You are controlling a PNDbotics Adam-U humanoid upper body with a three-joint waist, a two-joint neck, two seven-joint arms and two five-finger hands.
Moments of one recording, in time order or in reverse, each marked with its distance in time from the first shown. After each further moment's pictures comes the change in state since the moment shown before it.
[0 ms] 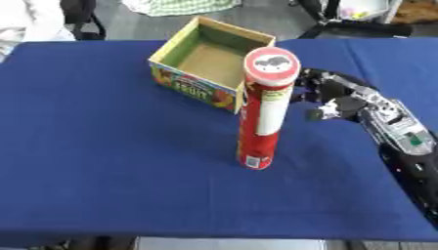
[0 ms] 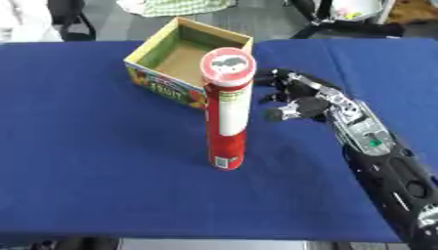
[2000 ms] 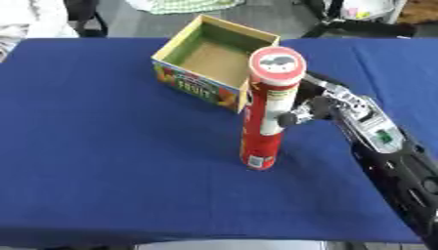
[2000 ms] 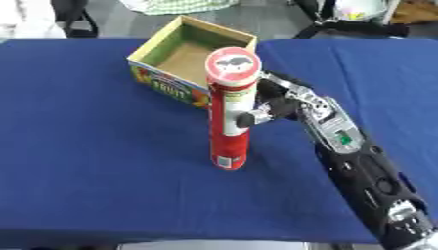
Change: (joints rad) left arm -0.001 -0.002 -0.005 0.000 0.000 0.002 -0.005; right arm -0.047 0.089 0.049 -0.036 0.036 0.003 0.042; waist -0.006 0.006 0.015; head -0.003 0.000
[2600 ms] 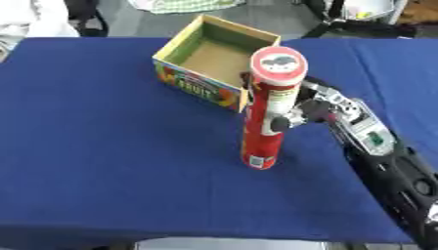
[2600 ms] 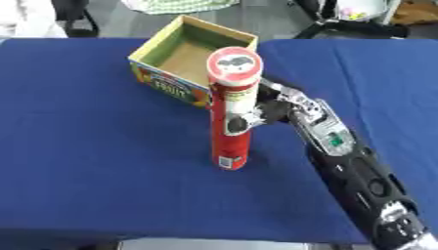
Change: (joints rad) left arm 0.000 0.000 0.000 0.000 0.000 0.001 -0.001; right arm -0.005 0.030 0.018 -0.001 -0.018 0.002 0.008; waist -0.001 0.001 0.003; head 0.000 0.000
